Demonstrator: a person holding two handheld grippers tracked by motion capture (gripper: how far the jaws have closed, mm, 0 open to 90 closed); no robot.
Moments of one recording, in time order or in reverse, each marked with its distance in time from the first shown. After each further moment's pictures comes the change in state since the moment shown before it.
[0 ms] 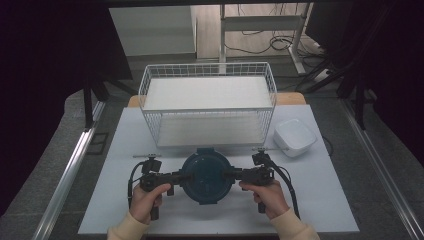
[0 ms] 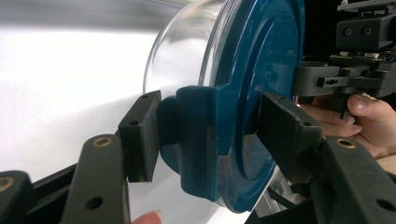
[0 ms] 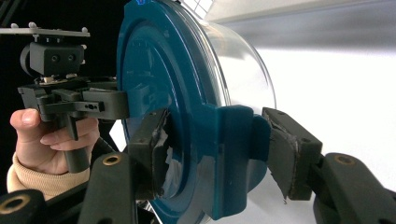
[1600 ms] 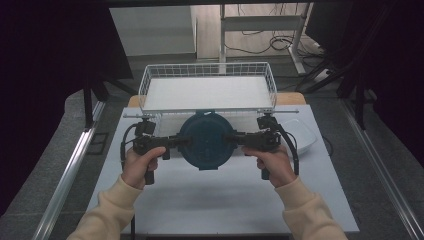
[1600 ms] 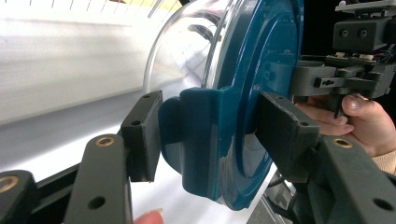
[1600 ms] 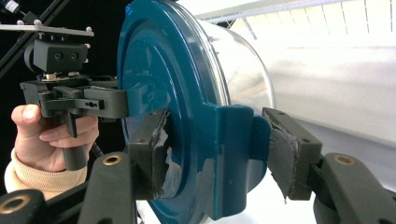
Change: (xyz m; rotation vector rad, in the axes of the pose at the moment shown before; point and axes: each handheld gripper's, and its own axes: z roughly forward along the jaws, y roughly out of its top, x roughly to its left) left arm -0.042 0.092 -0.033 -0.070 -0.035 0.111; right arm 0.049 0.087 -0.035 -0.103 -0.015 -0.136
